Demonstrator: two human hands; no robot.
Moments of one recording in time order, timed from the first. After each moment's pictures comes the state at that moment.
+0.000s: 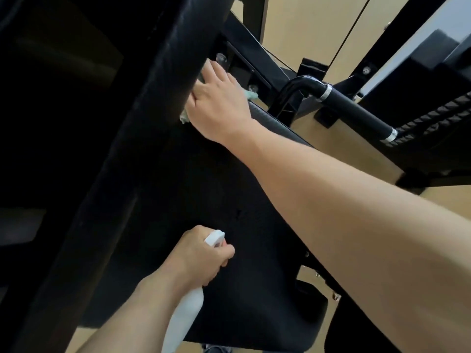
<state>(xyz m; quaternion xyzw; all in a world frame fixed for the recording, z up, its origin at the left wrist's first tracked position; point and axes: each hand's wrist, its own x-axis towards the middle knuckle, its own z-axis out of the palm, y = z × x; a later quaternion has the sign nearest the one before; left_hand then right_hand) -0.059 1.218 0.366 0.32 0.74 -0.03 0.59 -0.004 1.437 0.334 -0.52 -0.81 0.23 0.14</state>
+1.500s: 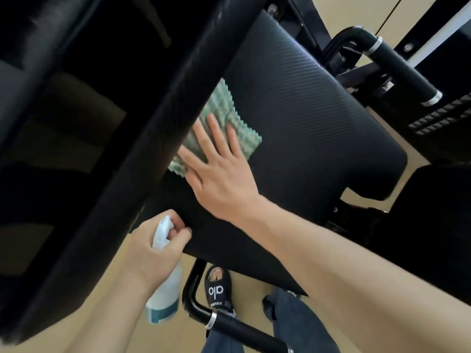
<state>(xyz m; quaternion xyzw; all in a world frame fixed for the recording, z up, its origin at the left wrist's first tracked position) -0.146 1.062 0.389 0.38 0.82 0.14 0.40 -0.031 1.197 0.320 -0.40 -0.89 0.18 0.10</state>
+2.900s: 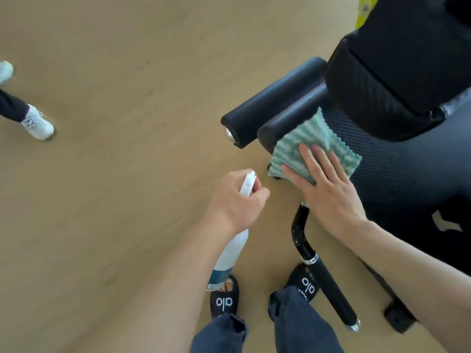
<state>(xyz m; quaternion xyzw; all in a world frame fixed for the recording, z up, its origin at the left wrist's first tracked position) -0.226 0.929 0.389 0.27 0.79 0.34 0.43 -0.047 1.061 0.327 -0.25 -0.97 -0.04 -0.07</state>
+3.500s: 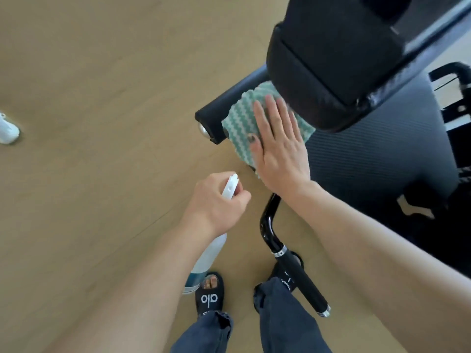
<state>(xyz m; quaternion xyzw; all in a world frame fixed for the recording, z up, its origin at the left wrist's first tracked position) -0.200 0.939 0.385 0.28 0.80 0.30 0.44 -0.106 1.084 0.328 -0.39 -0.91 0.11 0.05</state>
